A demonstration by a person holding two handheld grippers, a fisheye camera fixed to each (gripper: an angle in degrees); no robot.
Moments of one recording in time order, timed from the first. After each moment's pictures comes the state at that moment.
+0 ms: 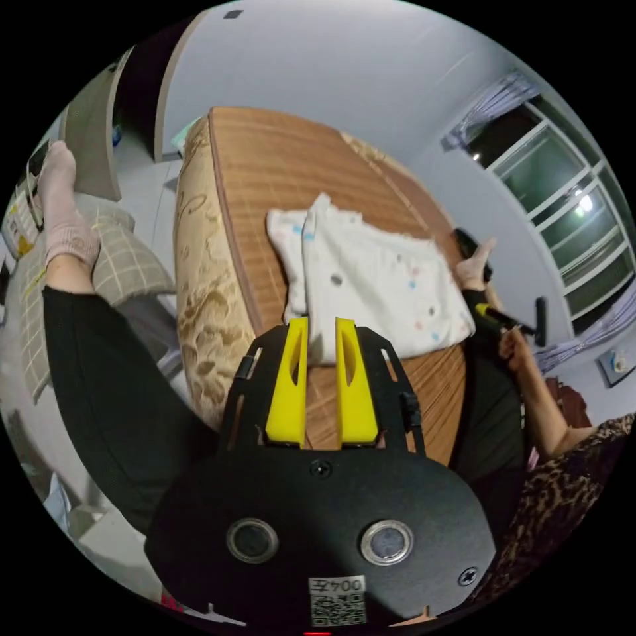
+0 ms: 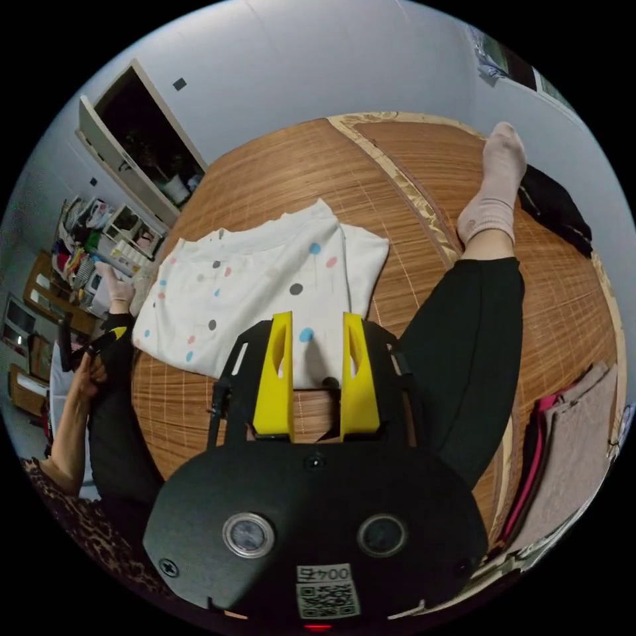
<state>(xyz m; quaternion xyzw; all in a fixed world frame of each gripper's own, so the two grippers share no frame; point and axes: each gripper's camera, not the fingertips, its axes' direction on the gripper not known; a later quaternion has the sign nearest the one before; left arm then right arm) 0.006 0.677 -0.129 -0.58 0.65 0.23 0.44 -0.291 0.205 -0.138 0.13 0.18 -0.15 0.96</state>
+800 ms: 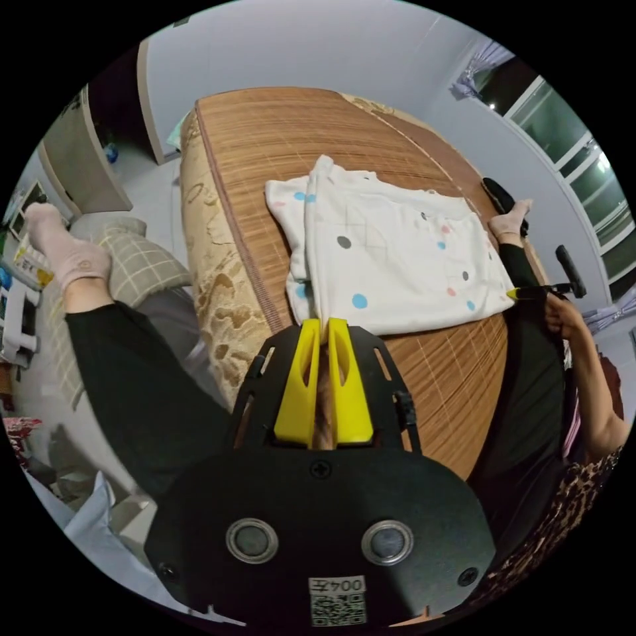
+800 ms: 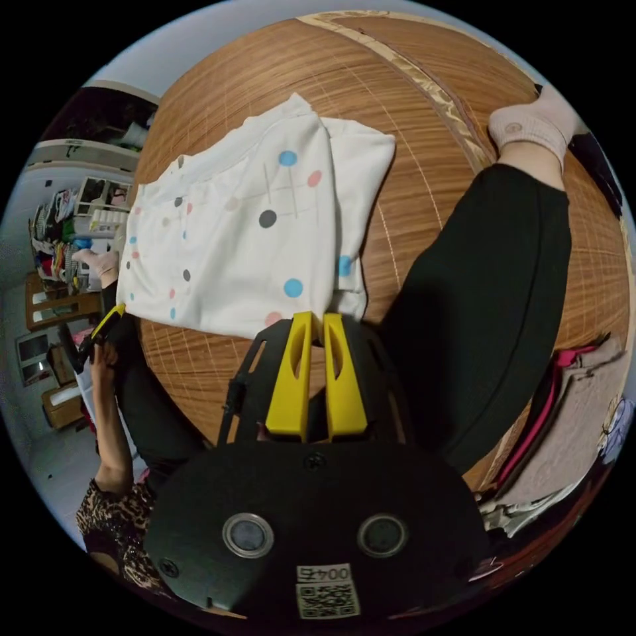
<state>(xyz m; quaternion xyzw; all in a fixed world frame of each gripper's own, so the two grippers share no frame) 0.045 0.668 -0.240 -0.54 0.62 0.35 0.45 -0.255 0.155 -0.075 -0.10 0.18 -0.06 0.98</state>
